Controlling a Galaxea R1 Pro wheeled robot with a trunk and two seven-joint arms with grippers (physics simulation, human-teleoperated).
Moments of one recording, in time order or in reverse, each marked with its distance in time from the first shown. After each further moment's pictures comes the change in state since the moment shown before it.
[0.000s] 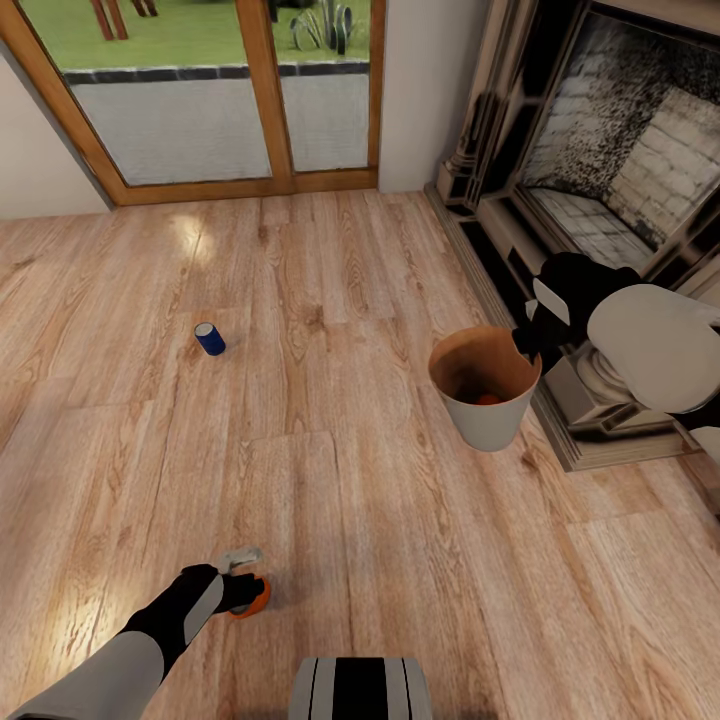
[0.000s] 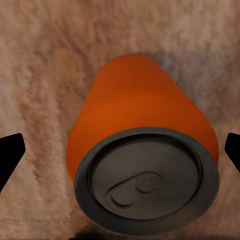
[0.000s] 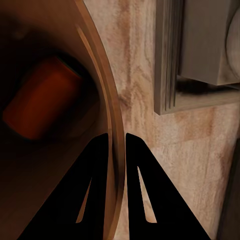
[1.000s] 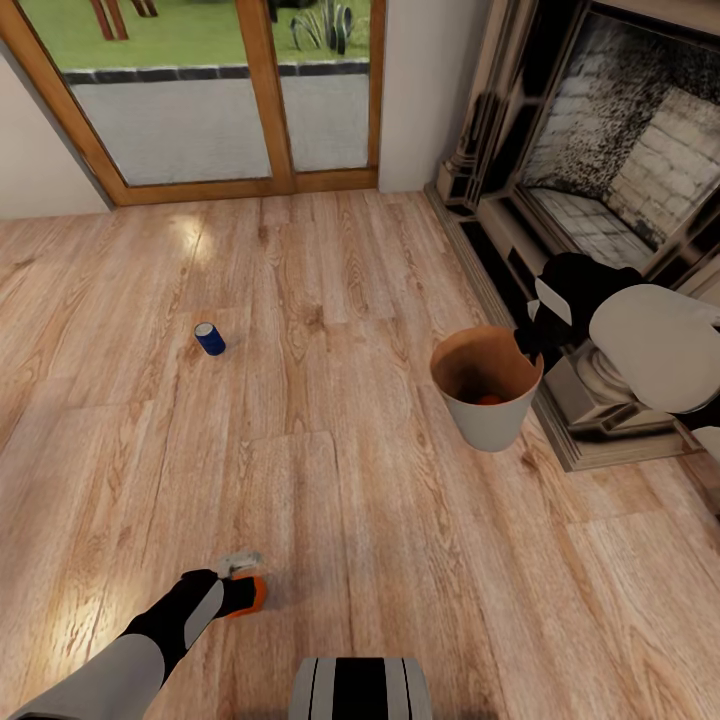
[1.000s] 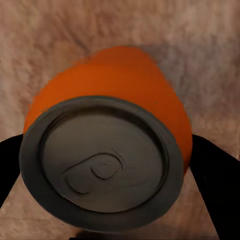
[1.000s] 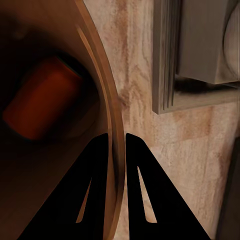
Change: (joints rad) left arm 0.000 -0.003 -0.002 0.029 -0.002 -0.030 0.000; right arm 0.000 -0.005 0.002 0.000 0.001 0.000 0.000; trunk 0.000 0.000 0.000
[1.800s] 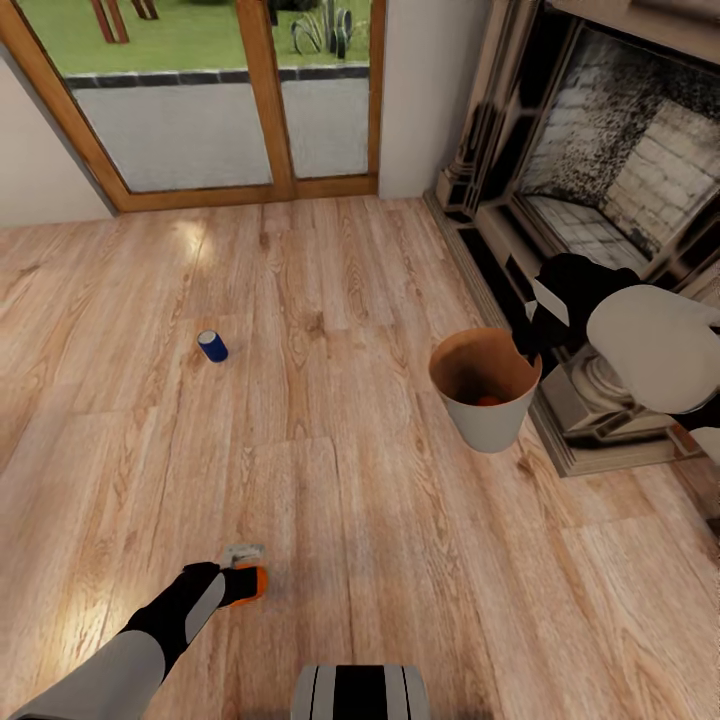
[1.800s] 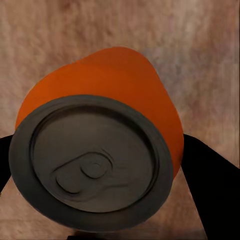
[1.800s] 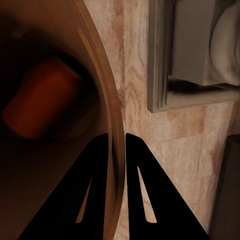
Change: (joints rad) left arm 0.002 0.001 -0.009 -0.050 0.004 -0.003 -0.013; right arm 0.001 0.006 0.004 0.002 0.001 0.000 0.000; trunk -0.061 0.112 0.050
